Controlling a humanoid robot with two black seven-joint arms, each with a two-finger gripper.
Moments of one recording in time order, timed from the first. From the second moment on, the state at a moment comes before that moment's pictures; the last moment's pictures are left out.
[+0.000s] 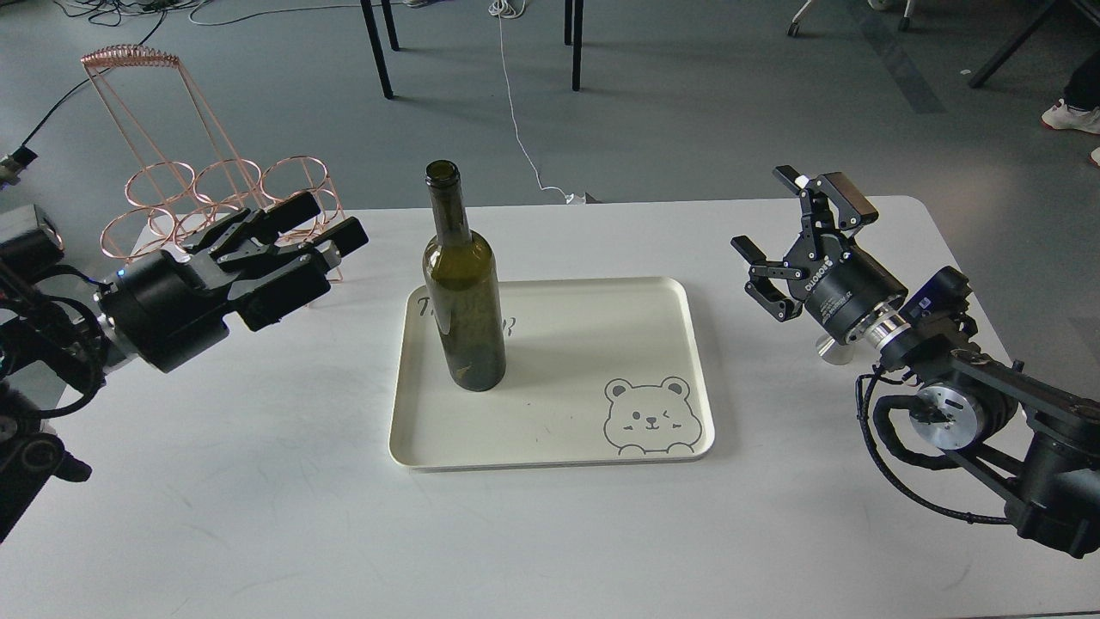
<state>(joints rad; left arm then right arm) -0.11 0.64 -1.39 -1.74 1.95 -0.27 -0.49 0.63 -0.55 0.46 1.13 -0.18 0.21 0.49</state>
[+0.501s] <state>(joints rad) -0.40 0.63 -1.13 -1.63 2.18 -0.26 -0.49 0.63 -0.56 0.47 1.13 -0.18 0.21 0.49</state>
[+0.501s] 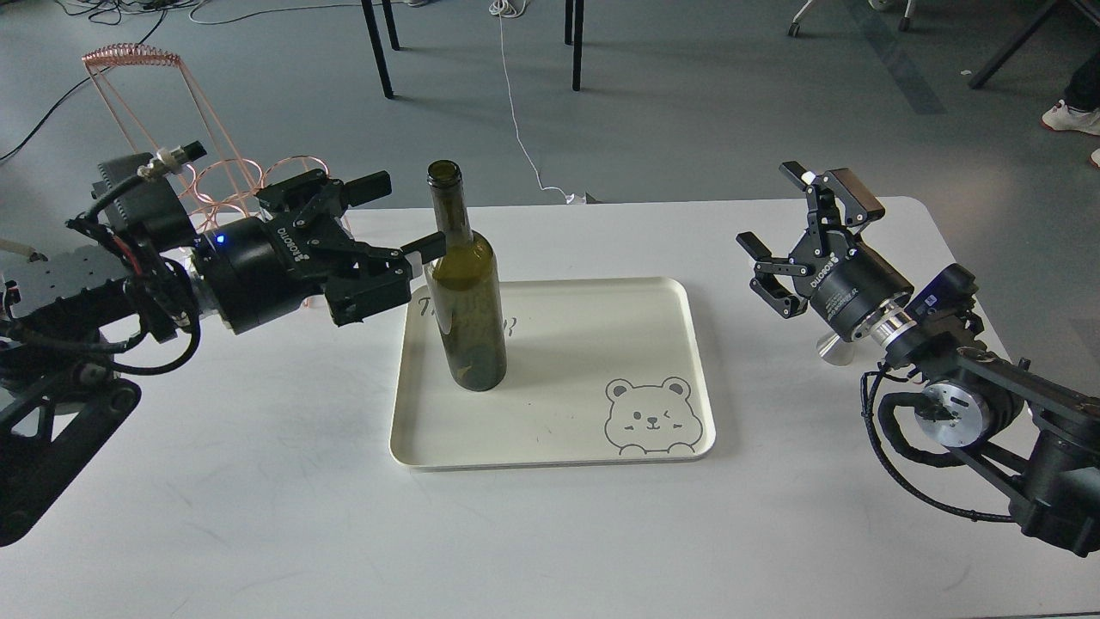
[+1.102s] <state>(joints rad) -0.54 0.52 -1.01 -1.49 2.18 -0.26 -0.49 0.63 -0.56 0.47 1.13 -0.19 0.21 0.49</state>
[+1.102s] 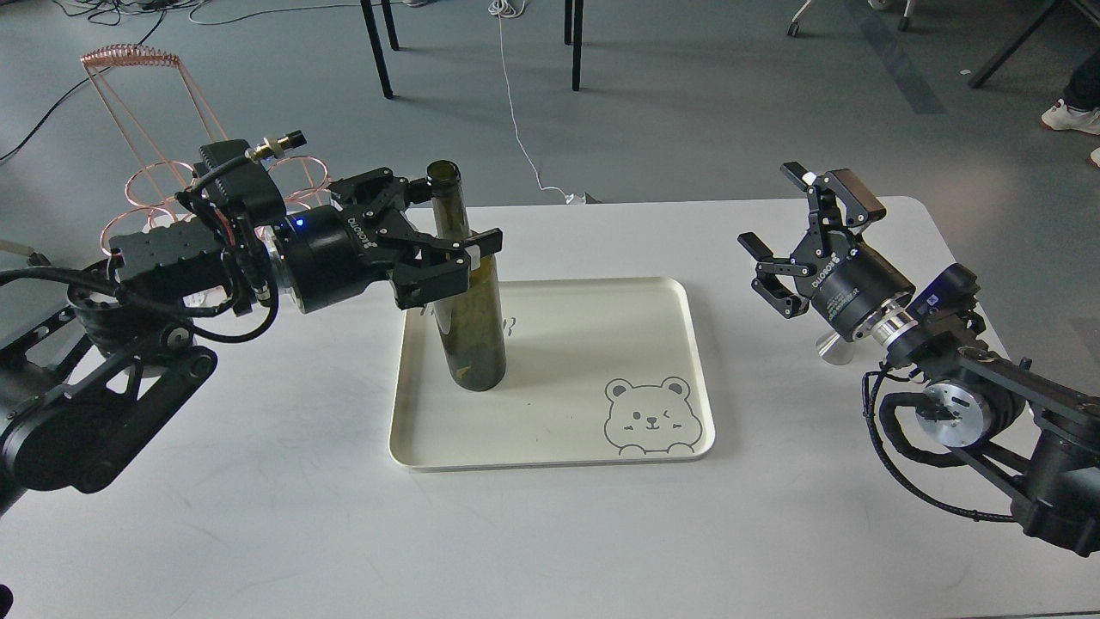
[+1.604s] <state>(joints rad) -0.55 0.51 -1.01 -1.47 2.18 -0.23 -0.49 0.63 -0.56 0.47 1.13 -0.19 0.21 0.49</state>
